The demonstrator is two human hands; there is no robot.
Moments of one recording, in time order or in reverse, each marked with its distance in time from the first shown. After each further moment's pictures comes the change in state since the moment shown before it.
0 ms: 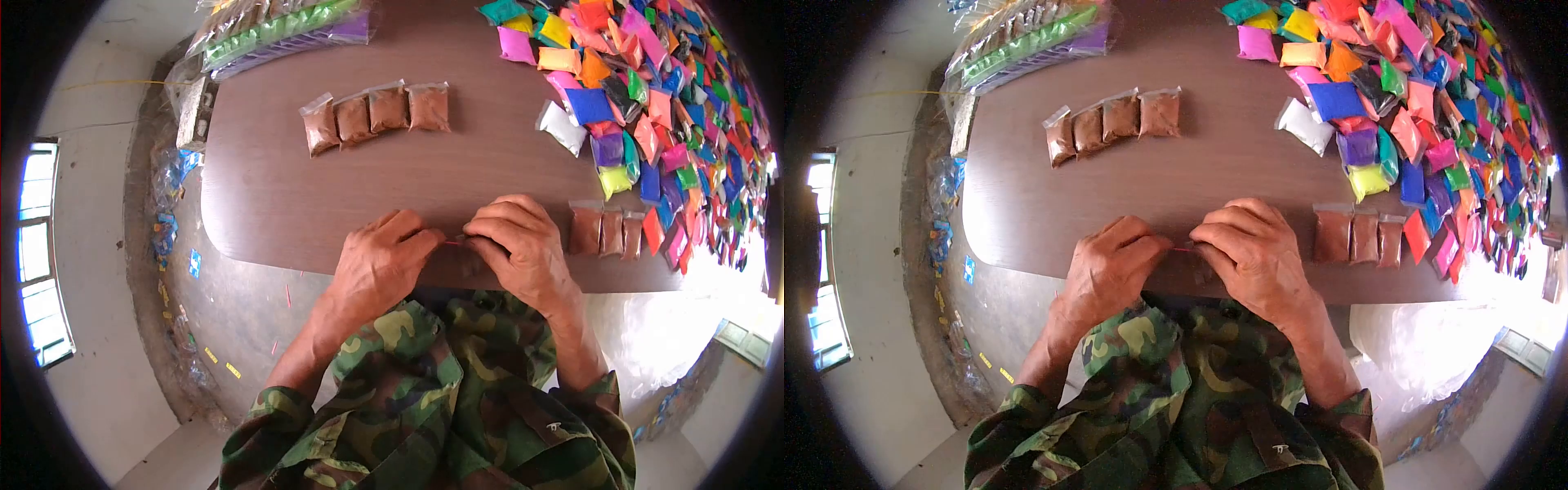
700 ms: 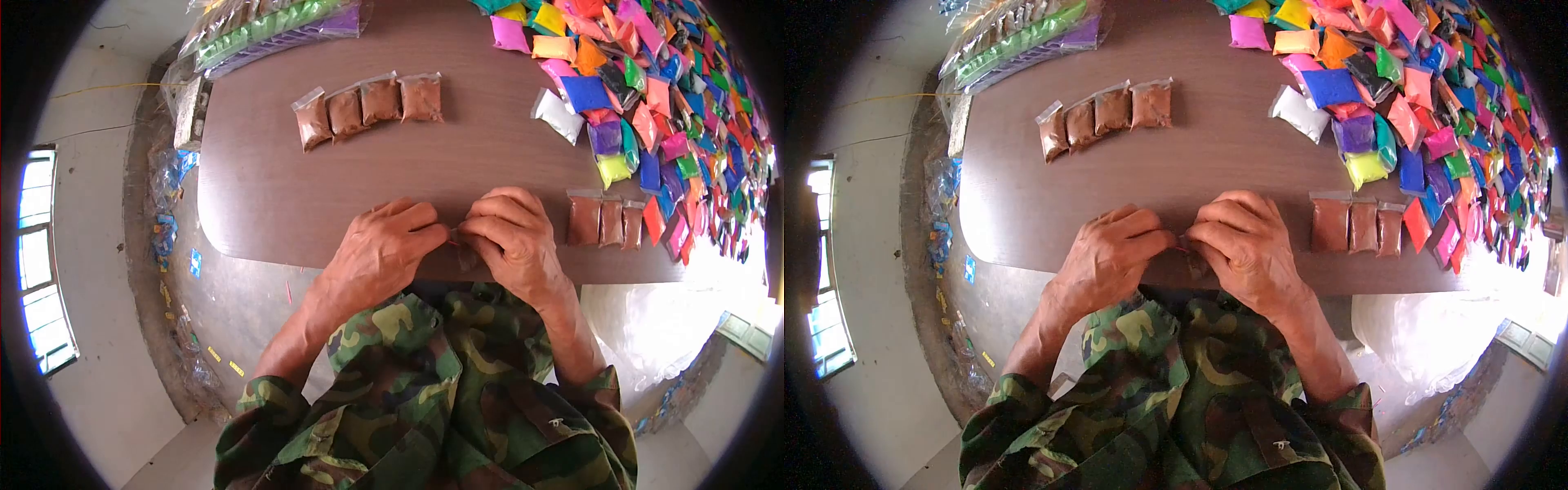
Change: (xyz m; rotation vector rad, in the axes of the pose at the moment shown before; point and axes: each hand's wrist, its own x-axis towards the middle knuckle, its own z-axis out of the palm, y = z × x) left_hand 0.013 -0.002 -0.007 0.028 -0.220 0.099; right_hand -0.009 0.003 0.010 -0.012 0.070 -0.032
